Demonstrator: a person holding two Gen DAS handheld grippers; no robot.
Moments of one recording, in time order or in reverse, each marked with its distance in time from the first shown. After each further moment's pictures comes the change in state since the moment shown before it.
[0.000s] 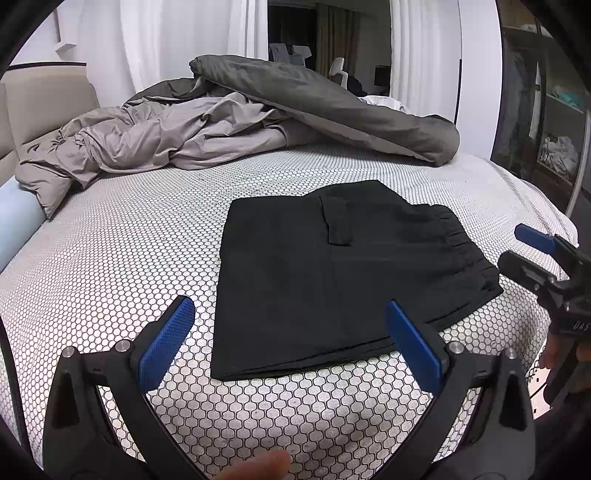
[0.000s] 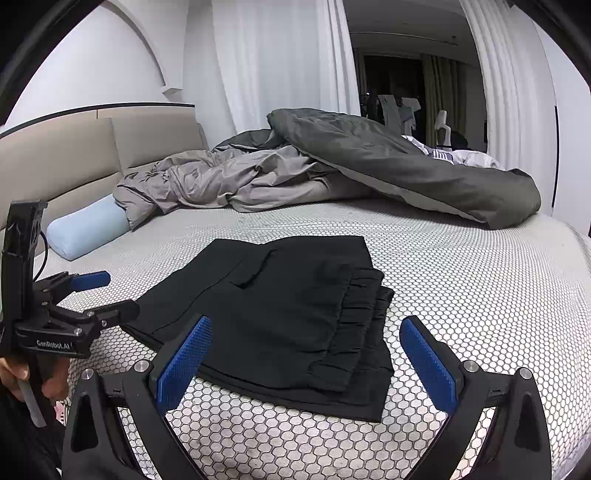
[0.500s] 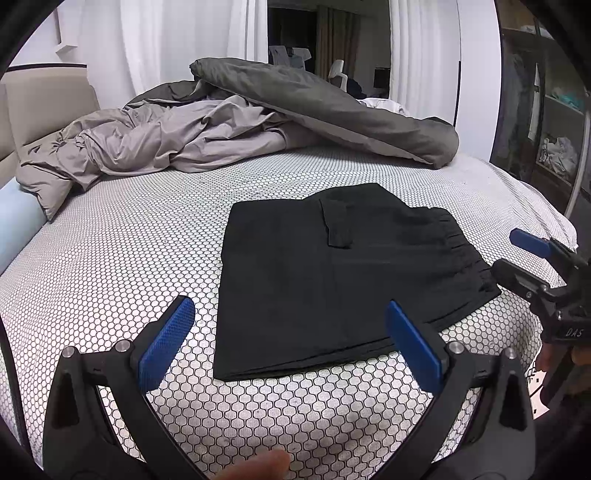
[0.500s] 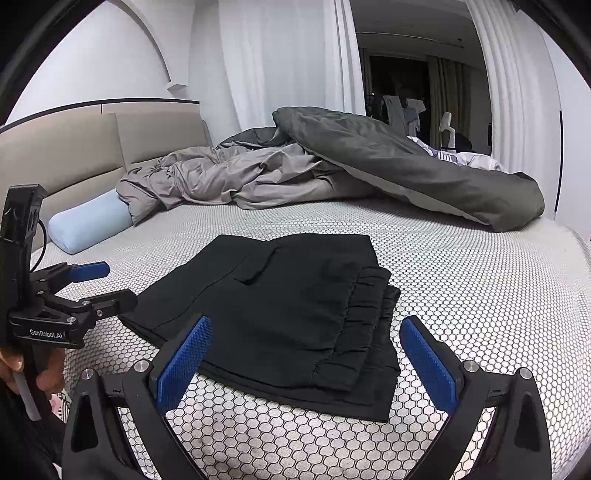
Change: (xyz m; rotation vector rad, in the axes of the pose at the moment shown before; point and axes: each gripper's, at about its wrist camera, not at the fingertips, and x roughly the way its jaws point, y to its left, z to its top) left arm -0.004 0.000 0.001 0.001 -0.009 0.000; right arm 0.006 0.003 -0.003 -0.012 0.007 0.010
